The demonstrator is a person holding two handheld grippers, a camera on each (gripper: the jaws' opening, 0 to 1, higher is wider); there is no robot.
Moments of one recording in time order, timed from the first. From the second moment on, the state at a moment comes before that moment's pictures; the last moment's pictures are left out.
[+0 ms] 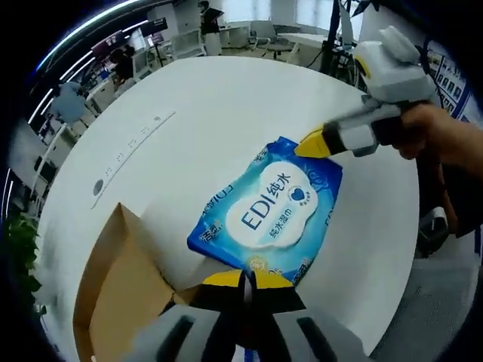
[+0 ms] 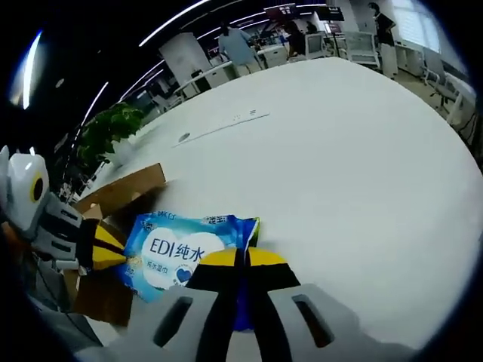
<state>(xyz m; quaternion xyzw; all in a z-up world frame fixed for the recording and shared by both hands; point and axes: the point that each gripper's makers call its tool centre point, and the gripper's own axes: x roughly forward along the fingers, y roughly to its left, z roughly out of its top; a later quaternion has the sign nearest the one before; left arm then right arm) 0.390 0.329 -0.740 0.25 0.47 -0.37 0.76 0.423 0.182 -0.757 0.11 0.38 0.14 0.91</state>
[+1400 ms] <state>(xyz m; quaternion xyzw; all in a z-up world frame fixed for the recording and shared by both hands) 0.379 0.350 -0.656 0.15 0.37 -0.42 0.81 0.395 0.202 -0.689 -0.04 0.35 0.22 0.91</state>
